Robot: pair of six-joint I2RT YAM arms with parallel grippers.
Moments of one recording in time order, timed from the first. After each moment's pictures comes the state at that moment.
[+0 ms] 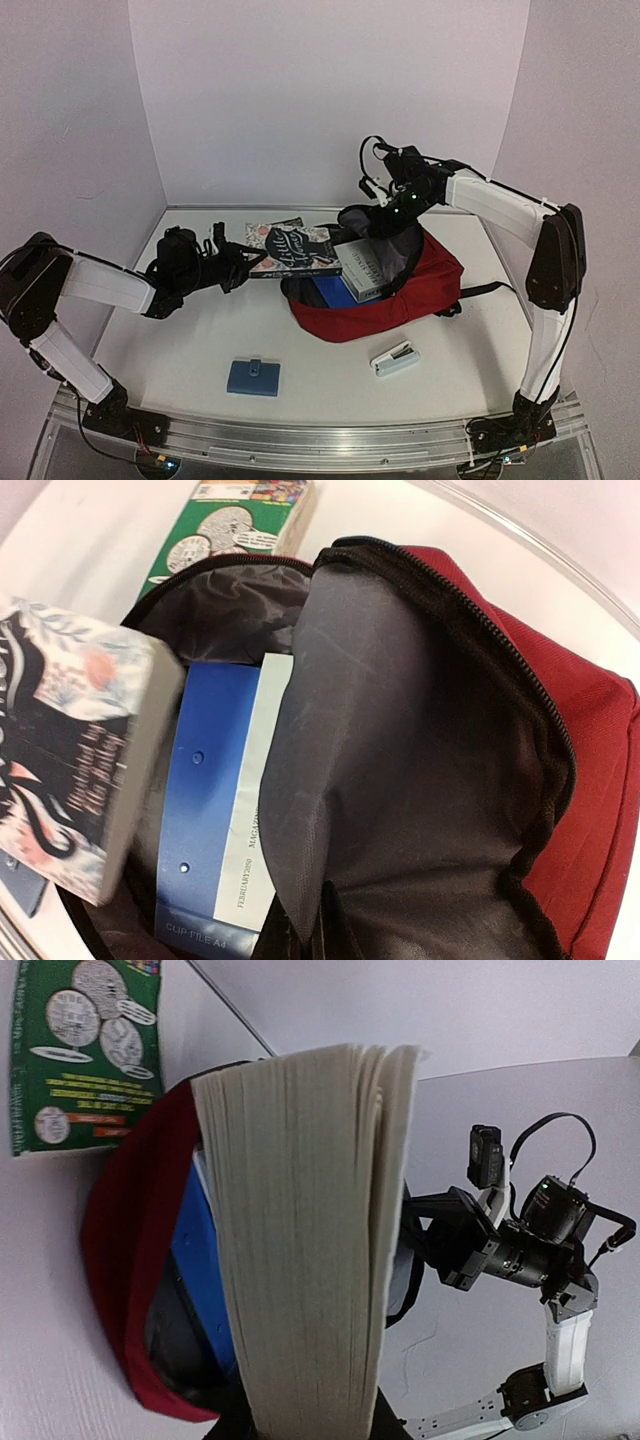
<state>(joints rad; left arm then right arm) -0.56 1.52 0.60 0.74 0.40 -1.22 0.56 1.98 1.84 -0.83 -0.10 -0.01</state>
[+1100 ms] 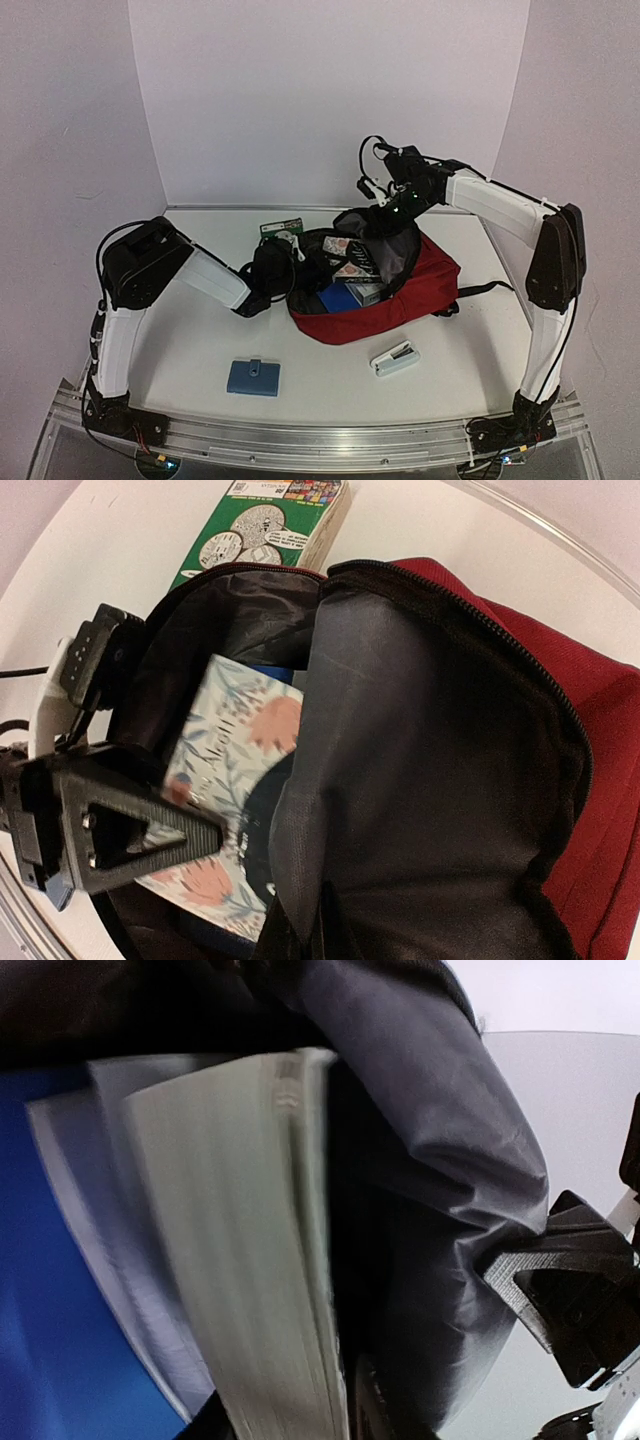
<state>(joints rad) -0.83 2.17 1.16 0.88 0.22 -1.35 0.56 1.98 1.84 -0.83 -0.19 0.02</state>
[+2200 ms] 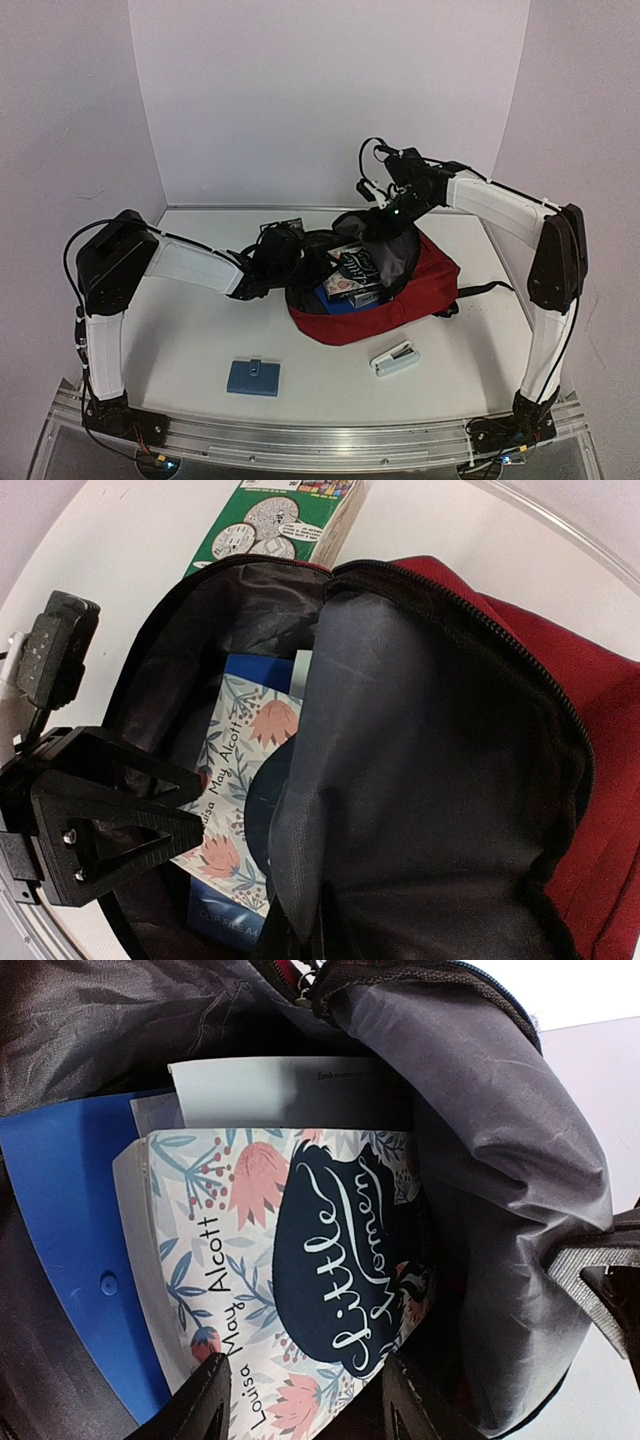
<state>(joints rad) -0.87 2.01 1.22 0.33 0.05 -1.15 0.56 1.97 1.82 -0.82 -0.22 0.01</state>
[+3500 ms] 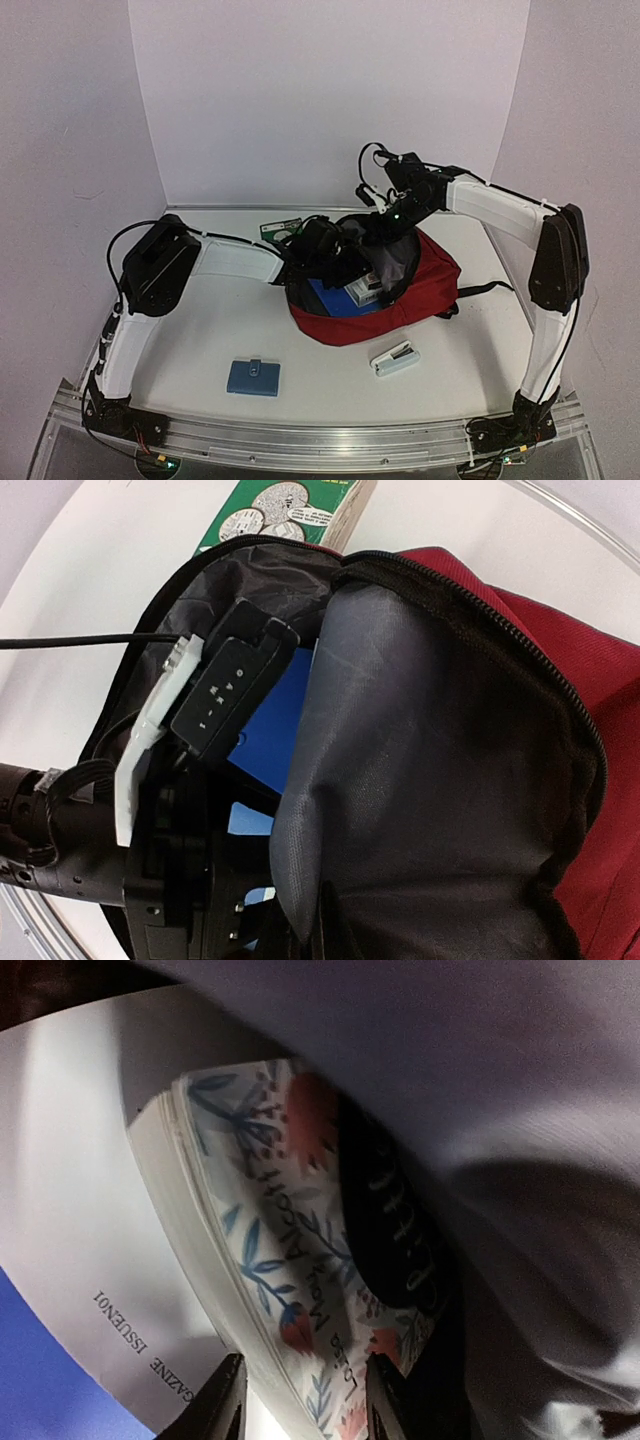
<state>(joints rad) -0.91 2.28 1.66 0.10 0.16 -1.02 0.56 1.97 1.78 -0.80 -0.24 0.00</state>
